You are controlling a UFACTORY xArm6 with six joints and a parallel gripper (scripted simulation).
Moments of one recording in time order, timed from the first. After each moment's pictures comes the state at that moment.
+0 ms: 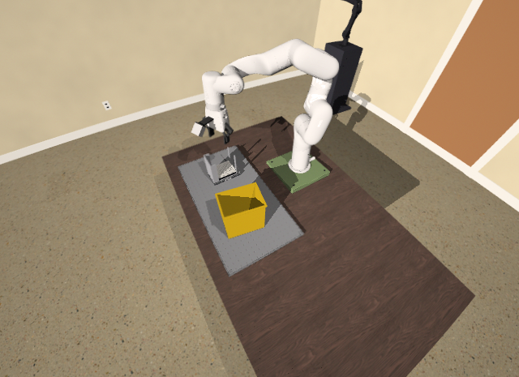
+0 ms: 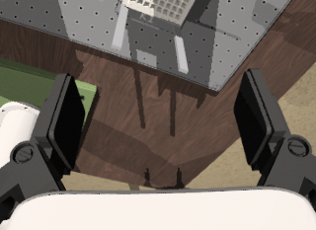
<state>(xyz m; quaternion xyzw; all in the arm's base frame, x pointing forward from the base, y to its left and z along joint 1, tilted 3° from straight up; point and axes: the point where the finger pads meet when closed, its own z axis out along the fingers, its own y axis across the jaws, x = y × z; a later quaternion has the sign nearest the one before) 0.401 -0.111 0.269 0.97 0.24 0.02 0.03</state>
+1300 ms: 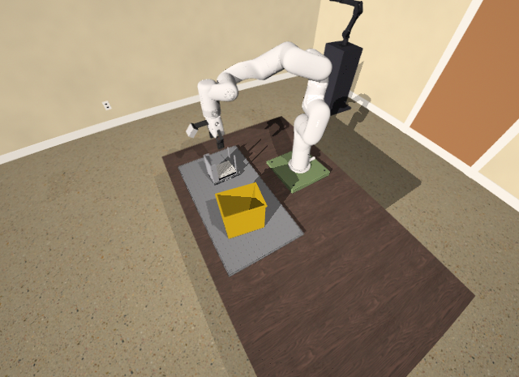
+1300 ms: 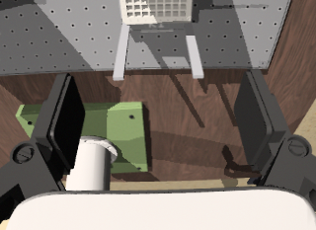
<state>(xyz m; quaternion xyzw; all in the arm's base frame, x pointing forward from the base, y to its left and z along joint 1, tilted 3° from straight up) 0.409 -0.133 0.237 1.00 0.02 0.00 0.03</state>
